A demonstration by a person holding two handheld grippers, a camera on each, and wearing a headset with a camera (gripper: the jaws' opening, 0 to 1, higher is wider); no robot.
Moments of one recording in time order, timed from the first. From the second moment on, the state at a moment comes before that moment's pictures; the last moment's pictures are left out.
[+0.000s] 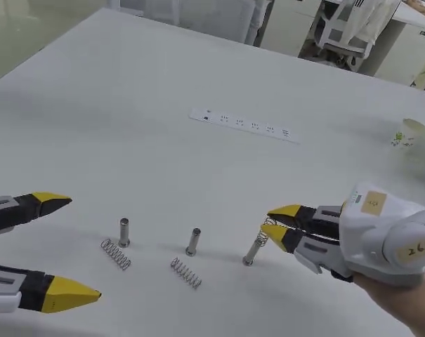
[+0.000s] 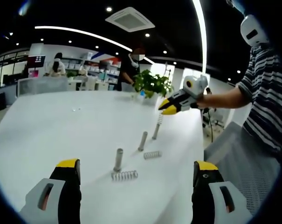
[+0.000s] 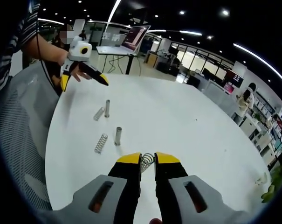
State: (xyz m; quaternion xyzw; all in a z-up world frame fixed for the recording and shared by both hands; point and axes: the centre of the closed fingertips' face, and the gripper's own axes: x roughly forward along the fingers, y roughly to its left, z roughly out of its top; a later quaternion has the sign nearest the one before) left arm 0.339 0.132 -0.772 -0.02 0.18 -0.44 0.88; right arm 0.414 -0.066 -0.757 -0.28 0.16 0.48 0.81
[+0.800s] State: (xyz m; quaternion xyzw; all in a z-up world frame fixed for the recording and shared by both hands) left arm 0.338 0.136 -0.771 -0.02 0.18 -0.43 0.88; right arm 0.414 -0.065 -0.774 -0.29 0.19 0.48 0.81
